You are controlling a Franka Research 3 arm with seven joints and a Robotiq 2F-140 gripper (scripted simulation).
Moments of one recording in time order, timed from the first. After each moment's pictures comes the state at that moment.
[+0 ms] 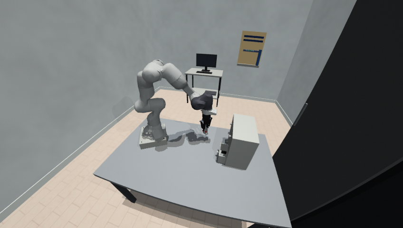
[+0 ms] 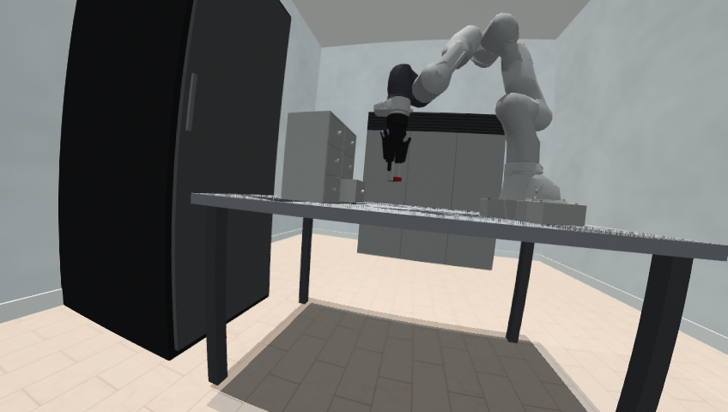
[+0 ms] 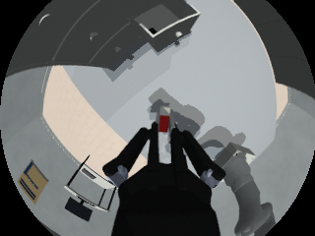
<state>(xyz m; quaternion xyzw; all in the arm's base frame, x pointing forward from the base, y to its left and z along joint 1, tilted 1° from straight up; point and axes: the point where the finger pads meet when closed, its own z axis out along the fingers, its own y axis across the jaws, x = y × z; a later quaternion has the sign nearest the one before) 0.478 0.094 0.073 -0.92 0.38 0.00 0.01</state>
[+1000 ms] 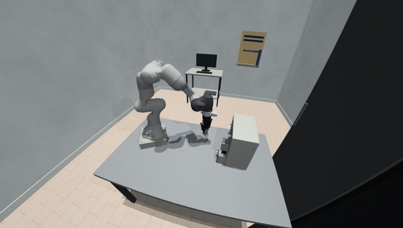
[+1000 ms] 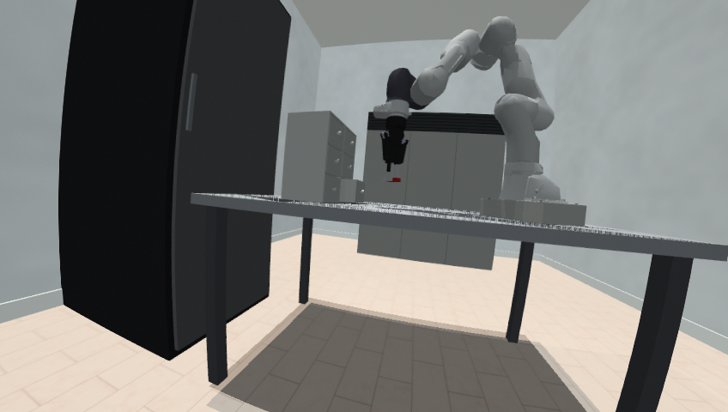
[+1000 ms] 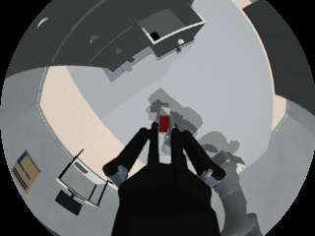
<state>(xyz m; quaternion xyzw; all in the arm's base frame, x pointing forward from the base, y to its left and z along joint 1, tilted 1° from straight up) 0.484 0.069 0.073 -0.94 0.34 0.00 0.01</state>
